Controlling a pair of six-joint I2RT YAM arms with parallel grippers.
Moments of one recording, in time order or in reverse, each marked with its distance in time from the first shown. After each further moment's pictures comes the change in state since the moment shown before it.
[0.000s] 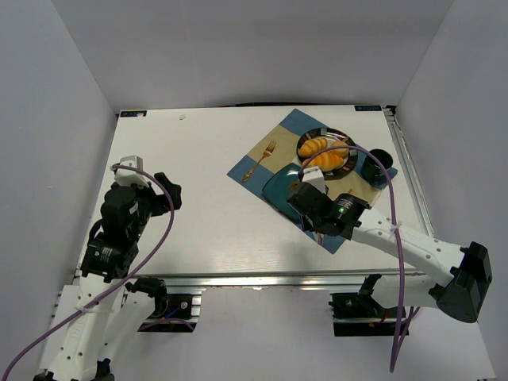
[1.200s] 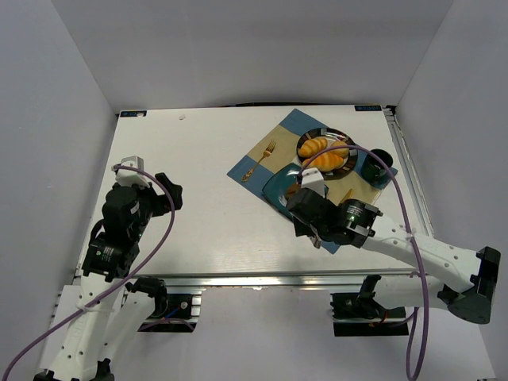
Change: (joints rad) left arm 0.000 -0.002 -0.017 0.014 0.006 -0.012; right arm 0.115 -0.061 0.060 -0.056 0.004 0.067
